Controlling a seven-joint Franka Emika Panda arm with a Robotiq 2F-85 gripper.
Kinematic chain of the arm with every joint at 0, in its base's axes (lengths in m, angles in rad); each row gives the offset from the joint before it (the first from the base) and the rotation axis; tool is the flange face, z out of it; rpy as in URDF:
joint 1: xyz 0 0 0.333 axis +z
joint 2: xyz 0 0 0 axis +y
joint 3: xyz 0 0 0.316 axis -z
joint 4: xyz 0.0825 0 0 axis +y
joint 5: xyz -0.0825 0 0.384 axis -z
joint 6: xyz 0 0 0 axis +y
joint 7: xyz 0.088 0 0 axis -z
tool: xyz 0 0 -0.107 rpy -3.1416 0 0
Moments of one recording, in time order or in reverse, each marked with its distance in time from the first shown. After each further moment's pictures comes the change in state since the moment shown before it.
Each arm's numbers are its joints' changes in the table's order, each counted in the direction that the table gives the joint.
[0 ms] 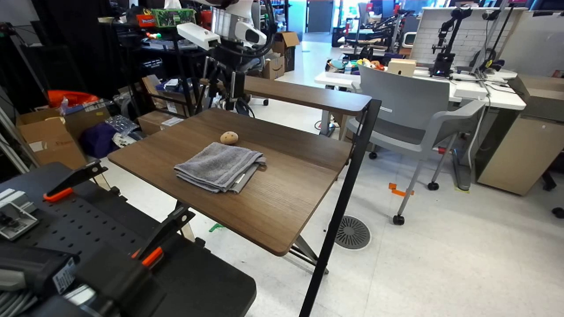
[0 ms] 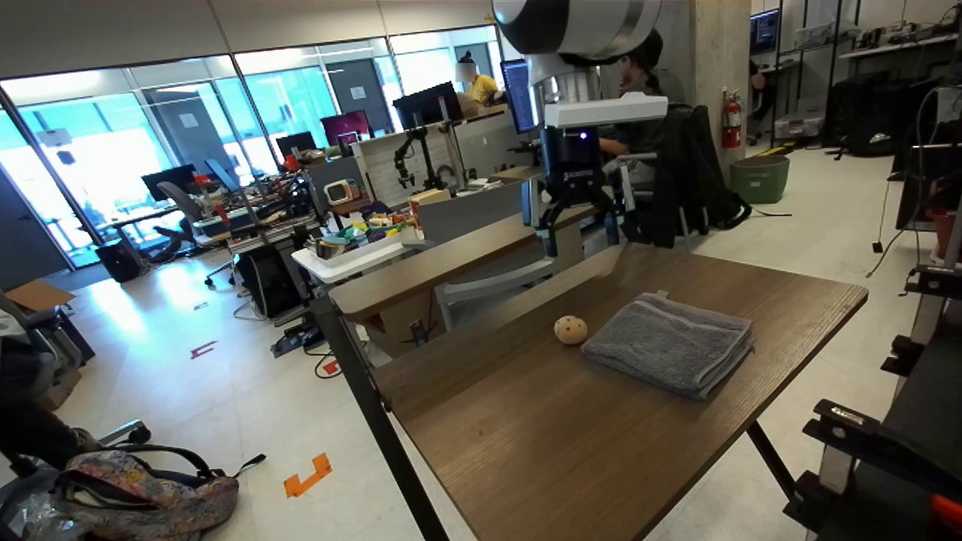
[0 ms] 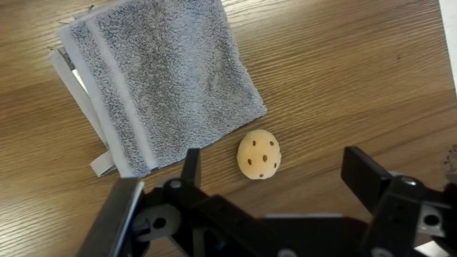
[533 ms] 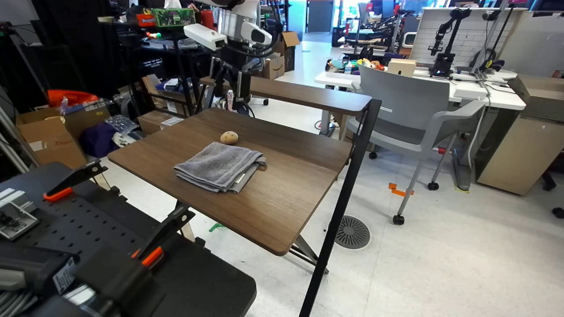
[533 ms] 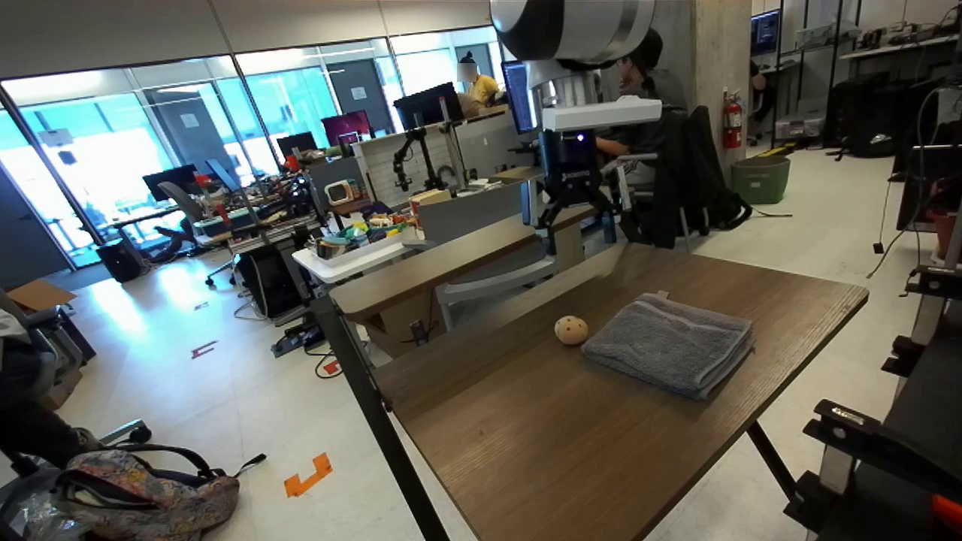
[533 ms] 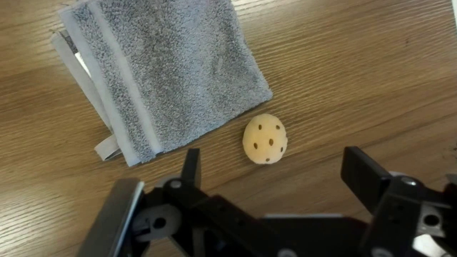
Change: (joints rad) arm 0.010 0.034 0.026 -0.057 0.001 0.012 0.000
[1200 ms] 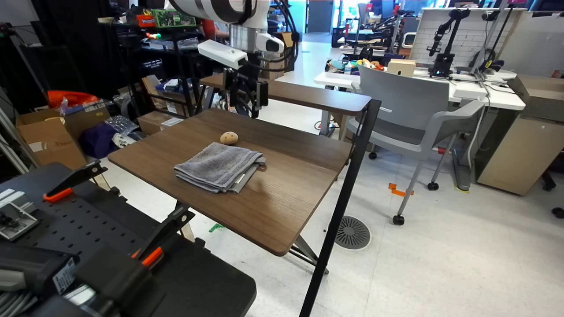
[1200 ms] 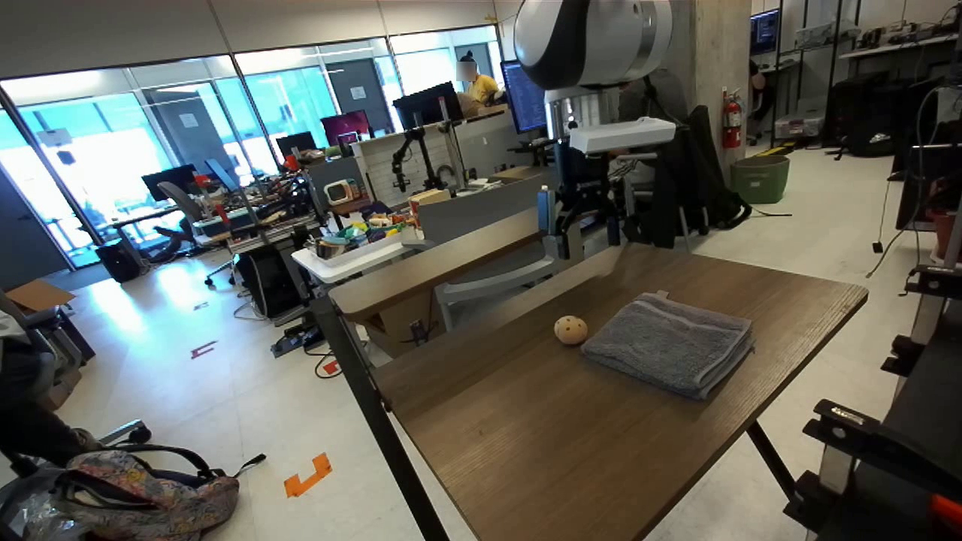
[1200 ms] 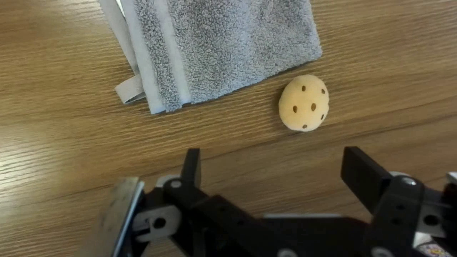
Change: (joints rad) arm -0.005 0.038 0.039 0.014 0.013 -0.148 -0.166
